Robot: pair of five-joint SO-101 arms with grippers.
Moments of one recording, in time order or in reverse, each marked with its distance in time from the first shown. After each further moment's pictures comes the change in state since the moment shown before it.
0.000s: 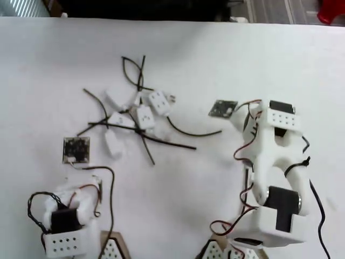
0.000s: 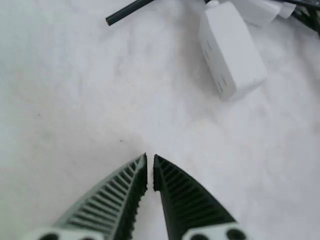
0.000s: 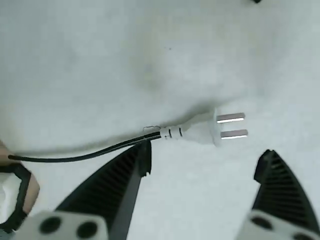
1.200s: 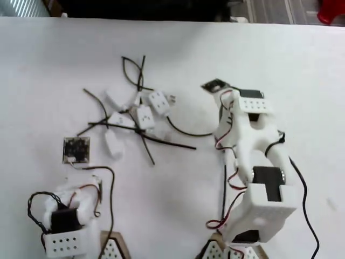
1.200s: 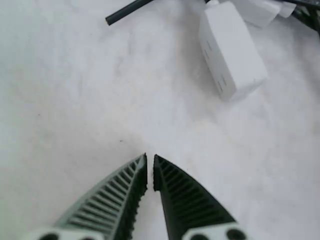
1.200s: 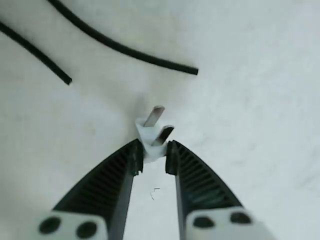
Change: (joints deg) left arm 0.0 0.0 0.0 0.0 0.0; right arm -11.8 11.9 -11.1 -2.7 -40.0
